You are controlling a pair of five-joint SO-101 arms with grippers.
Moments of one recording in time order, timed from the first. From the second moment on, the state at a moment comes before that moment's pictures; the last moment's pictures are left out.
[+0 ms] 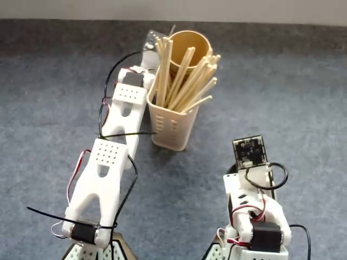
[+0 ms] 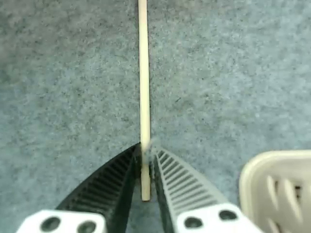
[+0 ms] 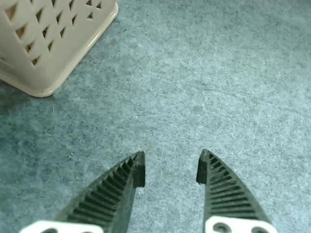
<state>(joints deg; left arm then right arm) 3.3 83.6 -85.9 64.6 -2.7 -1.2 -97.3 75.8 70.7 16.3</state>
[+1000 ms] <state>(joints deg) 16.4 21.3 -92.4 100.4 -2.8 -1.2 -97.3 75.8 70.7 16.3</state>
